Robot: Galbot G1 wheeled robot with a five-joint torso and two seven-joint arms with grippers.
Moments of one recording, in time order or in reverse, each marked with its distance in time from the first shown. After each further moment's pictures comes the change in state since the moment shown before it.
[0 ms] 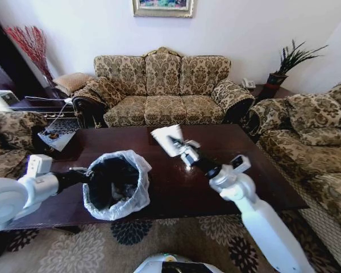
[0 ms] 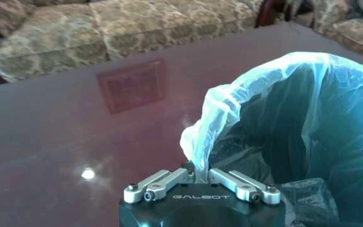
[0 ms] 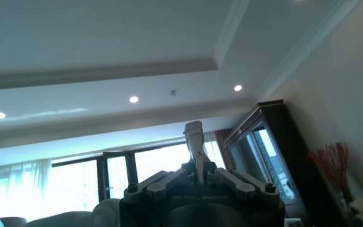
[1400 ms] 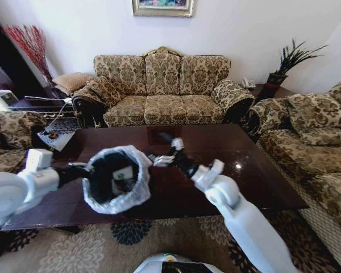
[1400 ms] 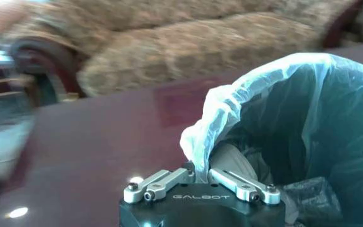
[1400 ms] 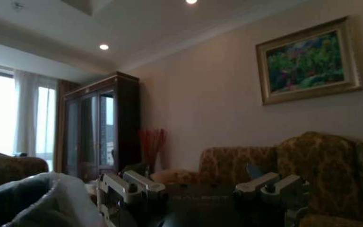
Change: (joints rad) left arm -0.007 -0.110 -0.152 0.043 -0.031 0.033 -0.118; right arm -0.152 0.013 0.153 0.096 -0.515 -0.043 0.577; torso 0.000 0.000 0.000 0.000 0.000
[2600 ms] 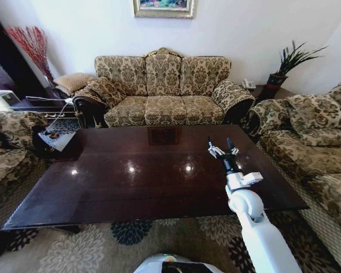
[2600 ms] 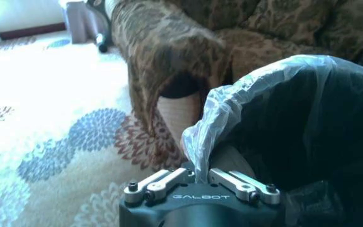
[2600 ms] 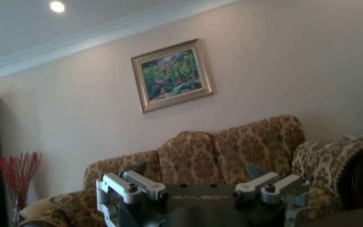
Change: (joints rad) left arm -0.029 -0.798 -0.008 0.571 0.158 -0.198 -0.049; right arm -0.231 0.133 0.310 -0.169 0.016 0.217 0.069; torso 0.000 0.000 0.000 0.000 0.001
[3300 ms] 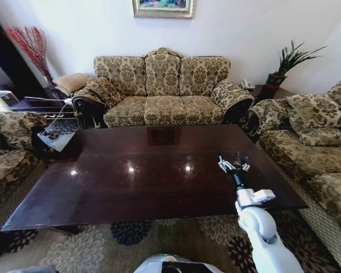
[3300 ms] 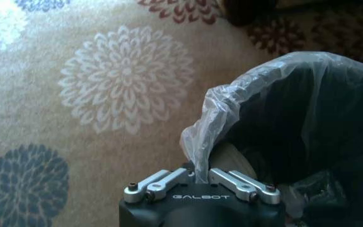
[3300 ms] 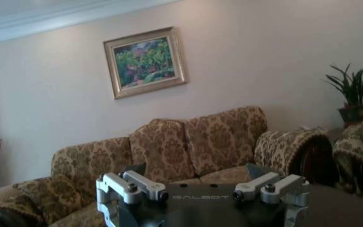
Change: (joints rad) left arm -0.436 -0.122 0.435 0.574 0.279 -0.211 0.093; right arm -0.186 0.047 0.121 0.089 -0.039 -0.024 0.011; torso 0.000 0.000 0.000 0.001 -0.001
